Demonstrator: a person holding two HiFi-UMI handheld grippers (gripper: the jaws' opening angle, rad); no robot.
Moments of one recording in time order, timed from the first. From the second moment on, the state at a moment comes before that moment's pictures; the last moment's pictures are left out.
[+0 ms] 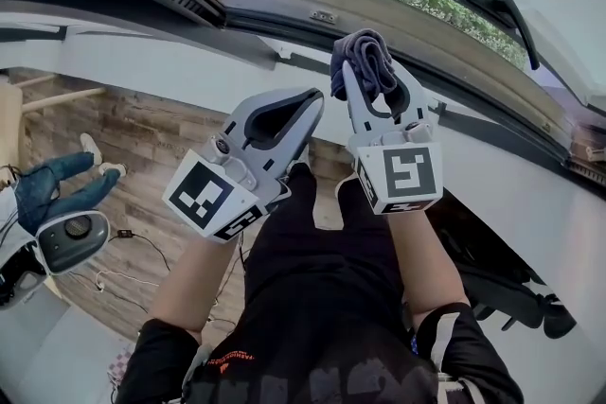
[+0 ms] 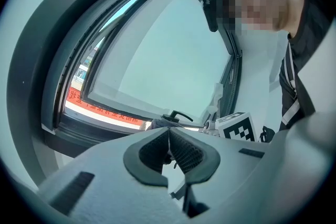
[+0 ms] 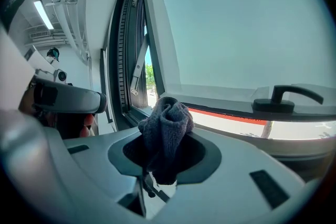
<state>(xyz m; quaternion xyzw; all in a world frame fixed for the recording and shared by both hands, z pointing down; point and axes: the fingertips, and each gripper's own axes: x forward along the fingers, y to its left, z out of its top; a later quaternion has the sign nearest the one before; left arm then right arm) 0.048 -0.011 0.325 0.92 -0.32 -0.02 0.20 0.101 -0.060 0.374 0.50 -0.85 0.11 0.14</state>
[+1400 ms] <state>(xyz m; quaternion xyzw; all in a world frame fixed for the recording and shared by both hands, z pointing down) -0.115 -0.028 0.168 0.90 -0.41 -0.12 0.06 -0.085 -0.069 0.139 0.37 -0.93 -0.04 0.01</state>
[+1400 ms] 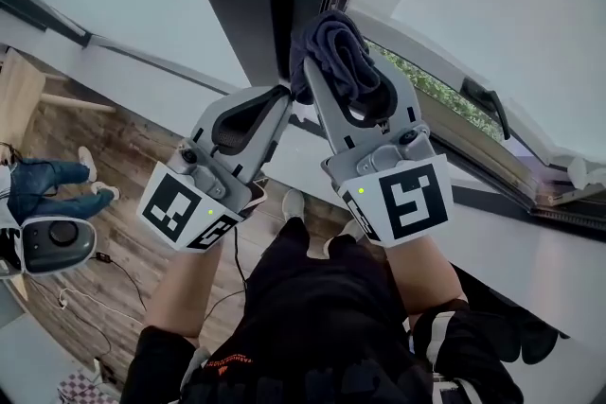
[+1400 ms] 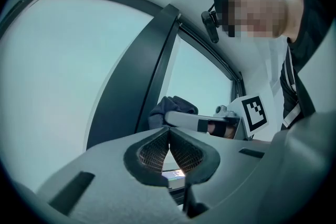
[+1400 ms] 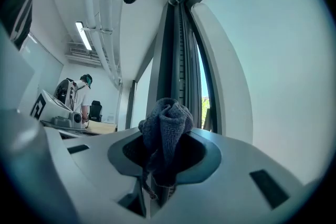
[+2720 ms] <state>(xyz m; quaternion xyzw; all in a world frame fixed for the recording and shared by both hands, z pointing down) -0.146 -0.025 0.287 0.89 -0.43 -0.08 0.15 -0.109 -0.090 0.291 0.39 -0.92 0.06 0.07</state>
